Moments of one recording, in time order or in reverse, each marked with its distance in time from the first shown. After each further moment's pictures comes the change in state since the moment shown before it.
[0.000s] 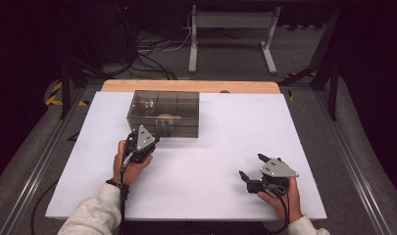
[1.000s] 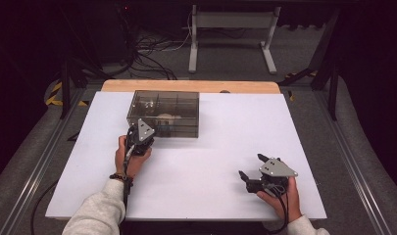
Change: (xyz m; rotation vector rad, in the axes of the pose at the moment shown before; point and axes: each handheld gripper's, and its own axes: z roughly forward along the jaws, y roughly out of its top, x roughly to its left) left arm 0.018 -0.002 0.024 0.058 0.107 -0.068; right arm 0.000 -0.001 0.002 0.011 -0.002 0.007
